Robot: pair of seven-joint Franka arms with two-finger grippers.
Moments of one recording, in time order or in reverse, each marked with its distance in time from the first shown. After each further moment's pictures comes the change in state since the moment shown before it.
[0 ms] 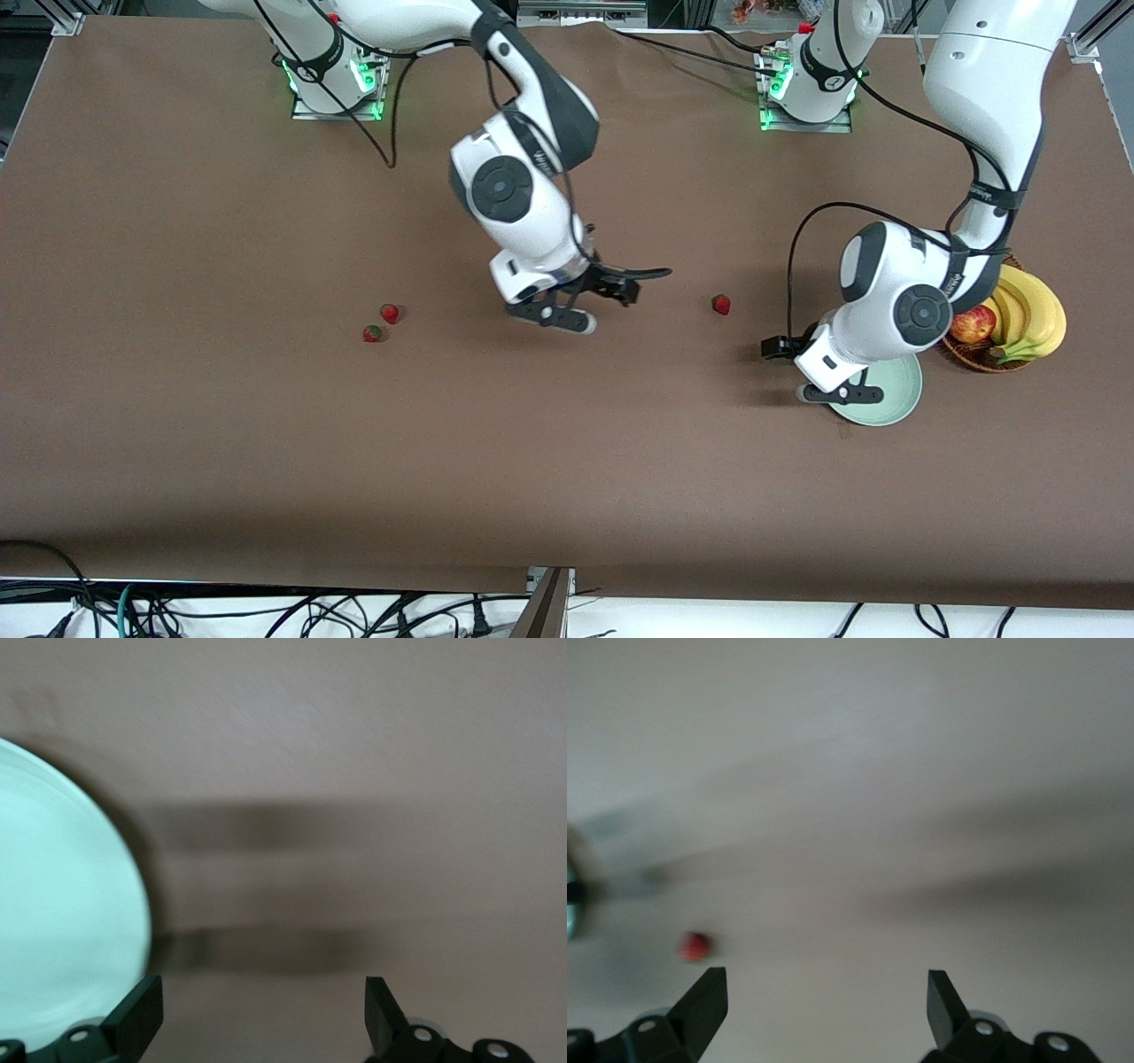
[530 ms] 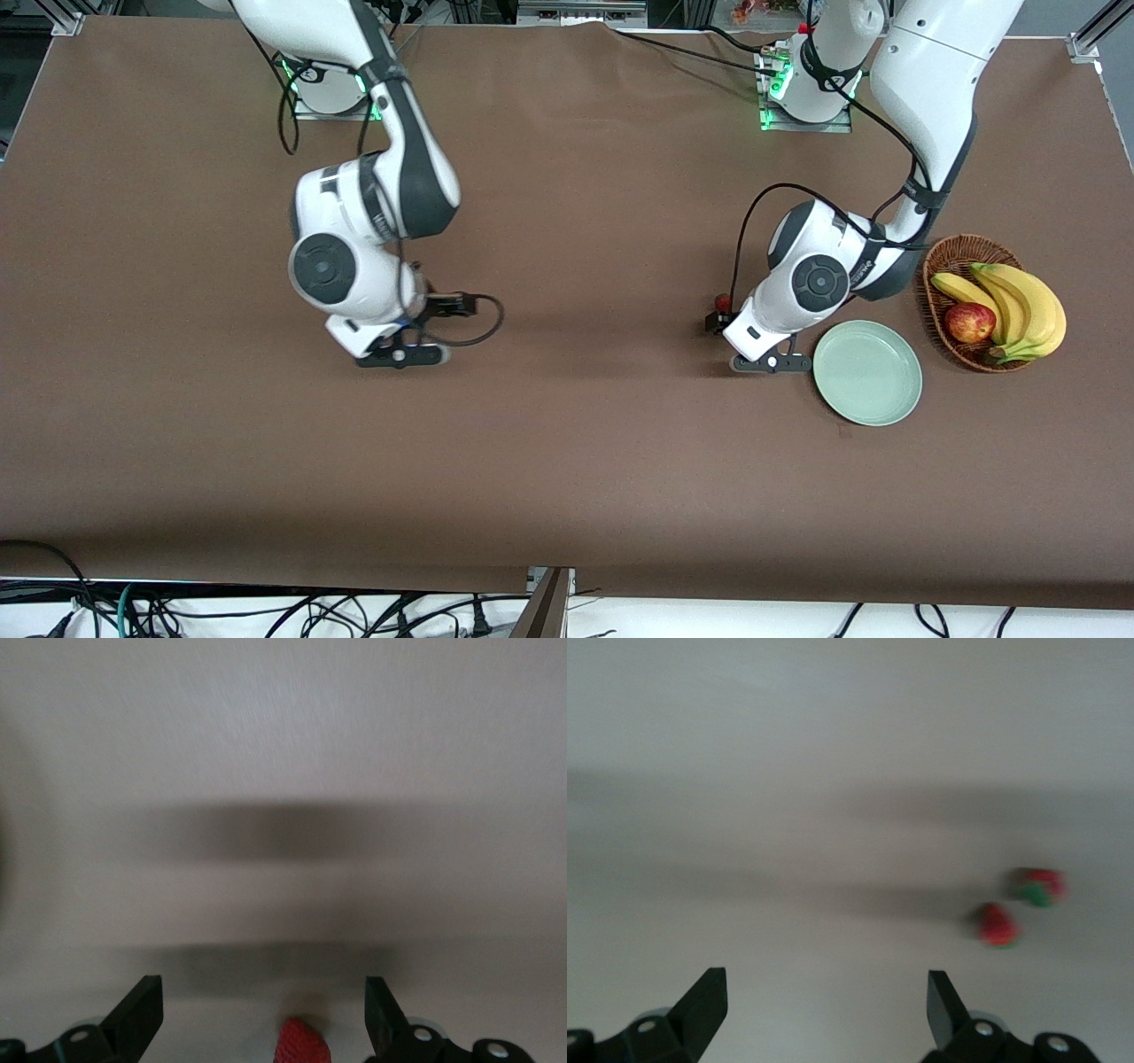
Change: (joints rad) left arm -0.076 -0.001 -0.059 -0.120 0.099 0.094 -0.192; right arm -0.014 -0.116 -0.267 -0.356 -0.013 -0.075 -0.584
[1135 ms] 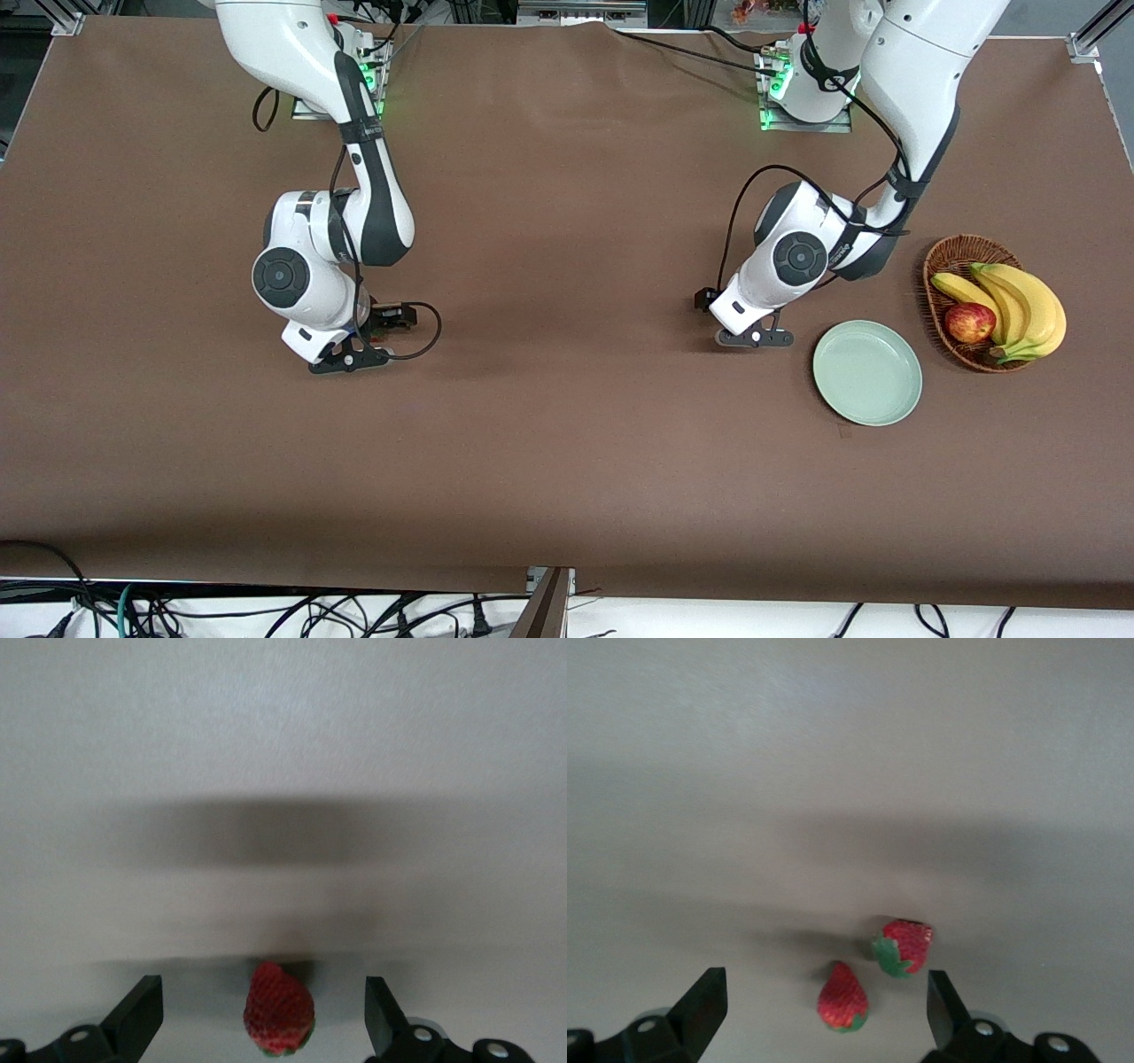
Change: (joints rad) left arm 0.009 -0.043 -0.034 -0.151 0.002 0.099 -0.016; right arm 0.007 -0.003 -0.035 -0.310 -0.001 0.348 -0.220
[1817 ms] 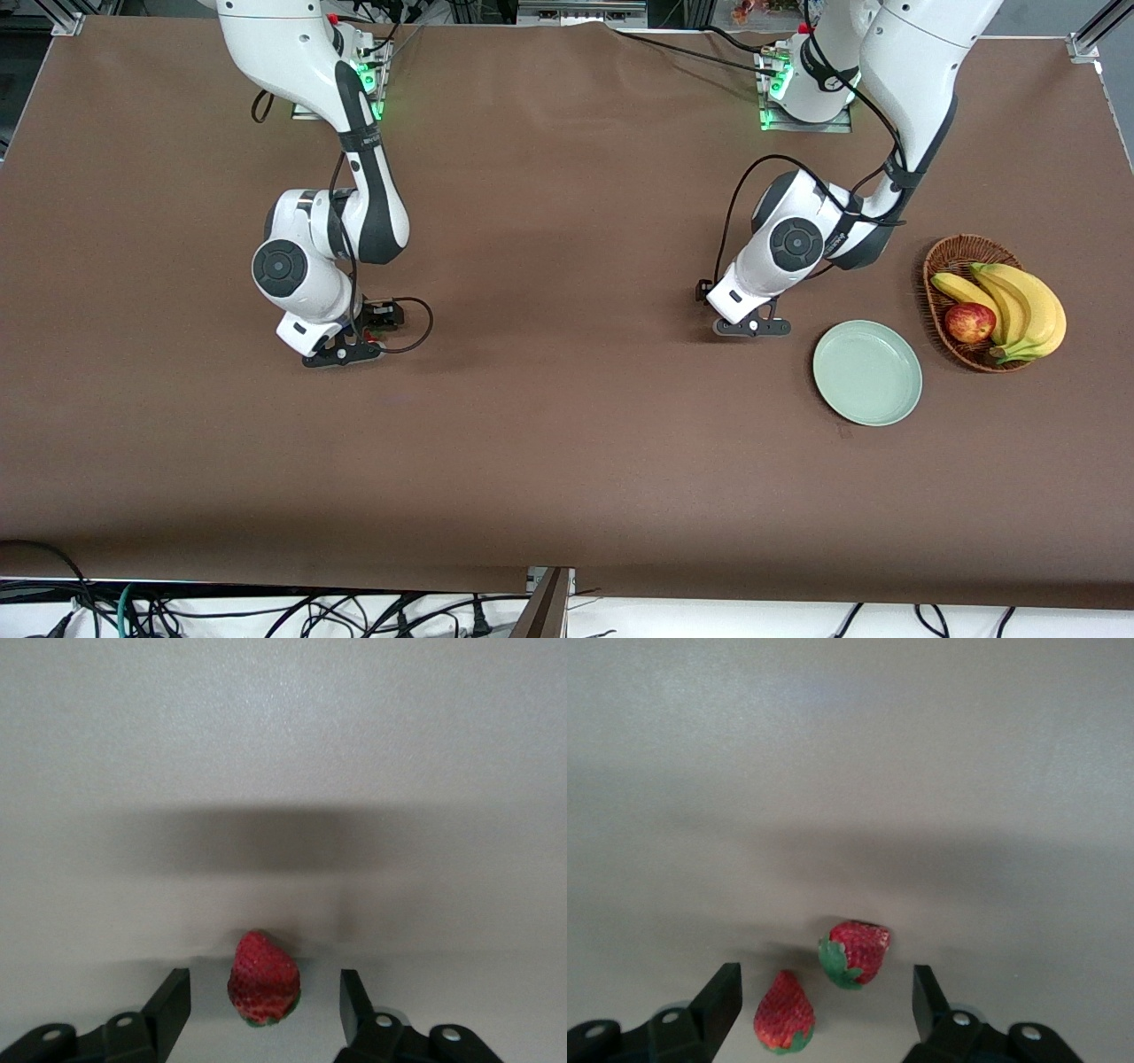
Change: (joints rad) left arm 0.006 -0.025 -0.023 -0.044 0.000 0.038 -0.037; right arm -0.002 0.002 0.000 -0.091 0.007 0.120 -0.064
